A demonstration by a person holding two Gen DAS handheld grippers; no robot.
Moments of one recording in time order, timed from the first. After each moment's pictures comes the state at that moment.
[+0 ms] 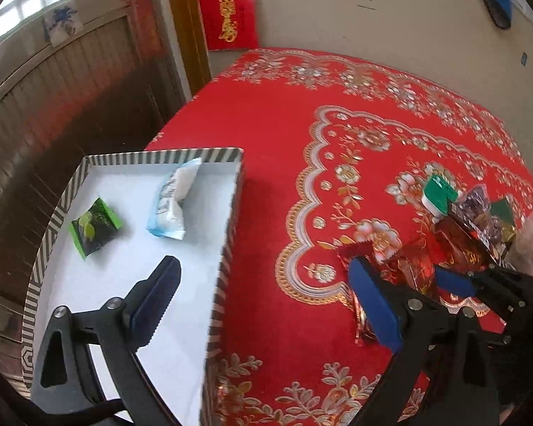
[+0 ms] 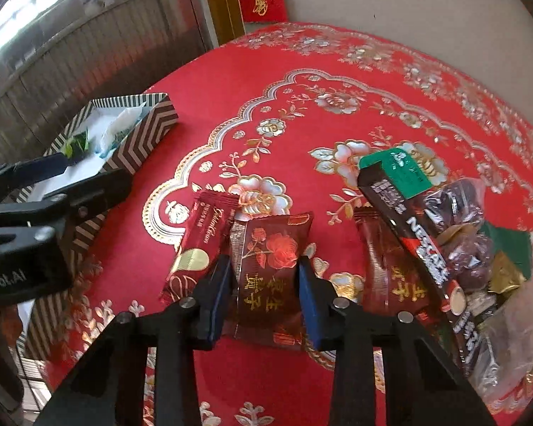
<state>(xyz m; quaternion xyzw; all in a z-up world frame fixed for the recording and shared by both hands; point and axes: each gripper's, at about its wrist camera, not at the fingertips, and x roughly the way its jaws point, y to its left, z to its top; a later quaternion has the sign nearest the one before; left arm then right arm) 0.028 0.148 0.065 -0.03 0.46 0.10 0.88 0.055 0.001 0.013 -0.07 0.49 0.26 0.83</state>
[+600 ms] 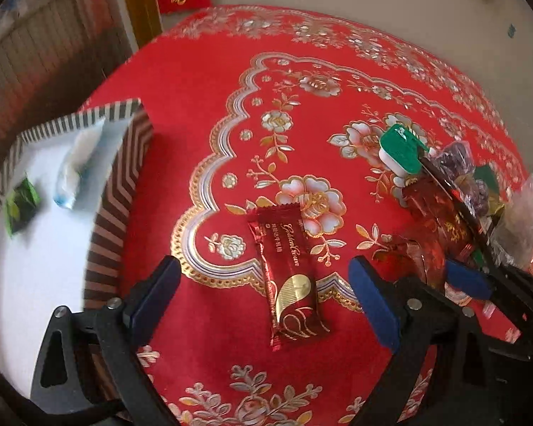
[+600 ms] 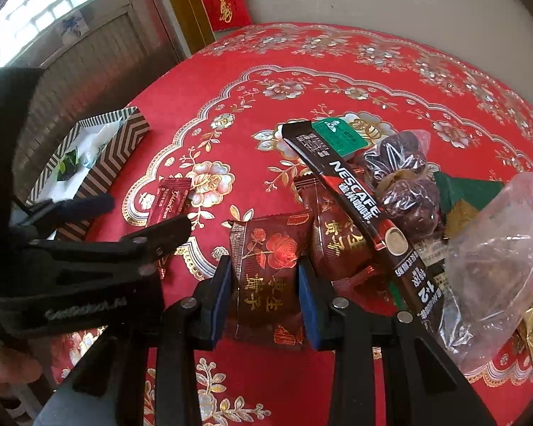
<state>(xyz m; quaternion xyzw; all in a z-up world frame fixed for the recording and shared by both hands) 0.050 0.100 0.022 -0.06 0.52 0.04 0.85 0.050 -0.050 0.015 -0.01 0.50 0.24 0.83</state>
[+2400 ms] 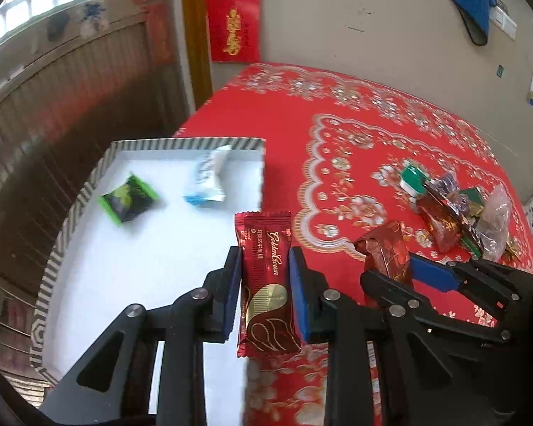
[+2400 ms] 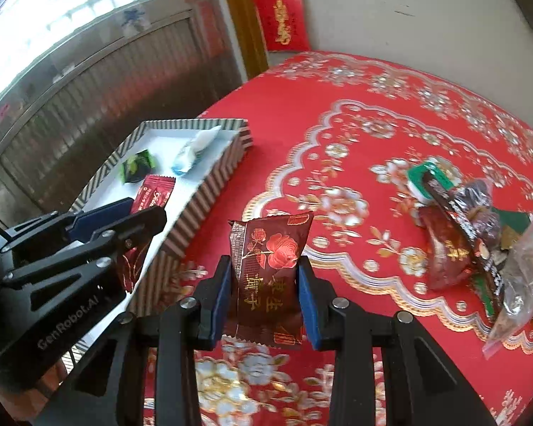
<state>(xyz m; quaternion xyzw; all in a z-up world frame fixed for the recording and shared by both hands) -0.047 0.179 0.086 -0.05 0.42 0.07 0.90 -0.010 0.044 0.056 -0.03 0.45 0.28 0.85</state>
